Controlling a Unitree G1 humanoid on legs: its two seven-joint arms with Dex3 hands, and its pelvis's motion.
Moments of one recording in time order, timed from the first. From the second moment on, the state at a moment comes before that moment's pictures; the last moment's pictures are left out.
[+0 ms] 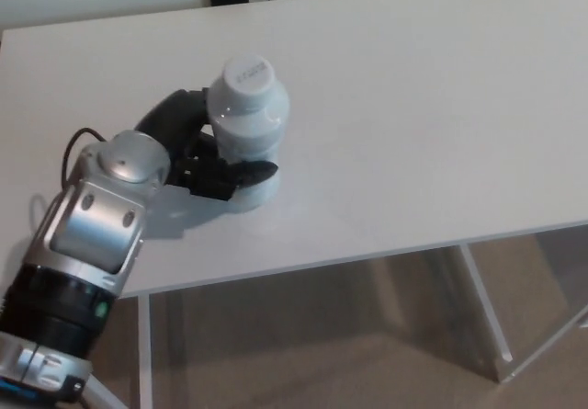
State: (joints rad) left_arm -0.60 0.33 -0.26 0.26 0.10 0.63 -0.28; right_arm -0.05 -0.56 0.00 1.29 -0.18 -0.18 0.13
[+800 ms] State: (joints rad) left_arm -0.59 0.29 -0.27 0.25 0.11 0.58 -0.28; right_arm -0.07 -0.56 0.01 1.29 -0.19 -0.17 0.14
